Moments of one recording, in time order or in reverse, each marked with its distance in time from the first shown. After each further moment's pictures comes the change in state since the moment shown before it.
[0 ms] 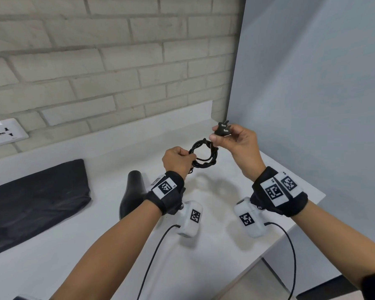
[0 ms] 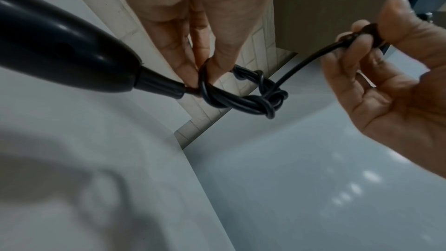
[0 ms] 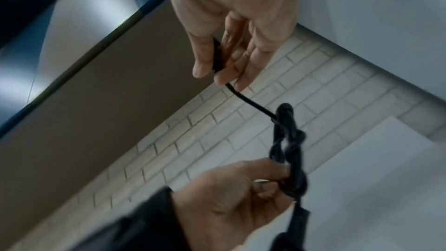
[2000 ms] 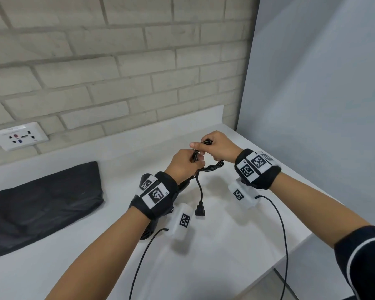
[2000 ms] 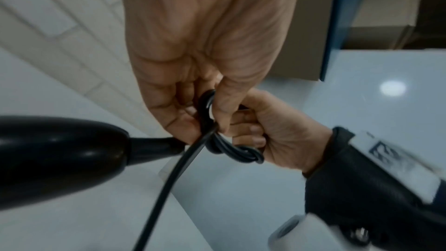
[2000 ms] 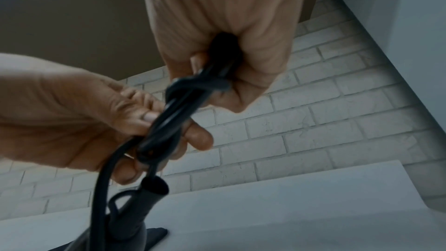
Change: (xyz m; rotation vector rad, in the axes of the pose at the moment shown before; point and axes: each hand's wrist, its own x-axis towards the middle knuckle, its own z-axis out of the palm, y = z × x) left_hand -0.004 0.025 -0.035 0.345 -0.456 0.187; right_hand 0.055 0.029 0.036 -0.557 -0.464 0.148
